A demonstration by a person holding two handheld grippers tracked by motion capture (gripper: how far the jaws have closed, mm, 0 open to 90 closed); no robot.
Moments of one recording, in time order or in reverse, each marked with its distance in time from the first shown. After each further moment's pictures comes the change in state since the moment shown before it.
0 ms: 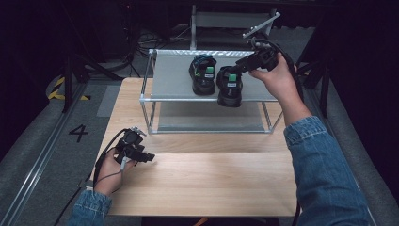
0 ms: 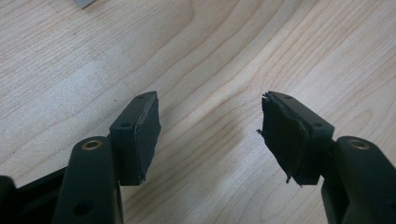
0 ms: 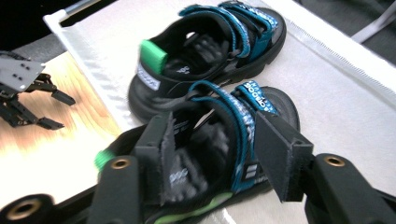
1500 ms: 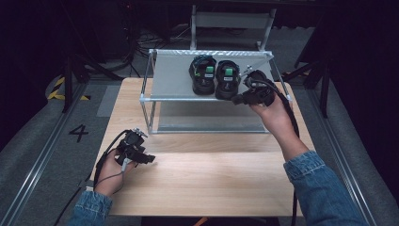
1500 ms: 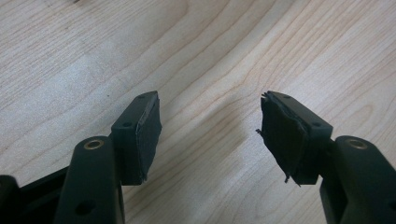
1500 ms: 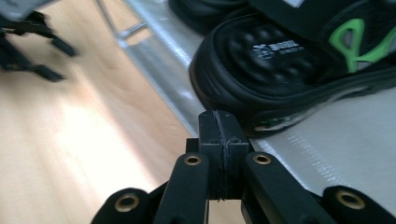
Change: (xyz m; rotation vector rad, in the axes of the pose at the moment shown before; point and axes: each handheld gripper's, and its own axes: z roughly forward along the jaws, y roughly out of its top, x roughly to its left) left arm -0.005 -0.001 0.001 0.021 0.016 0.004; right arm 0.045 -0.070 0.031 0.064 -0.015 -0.022
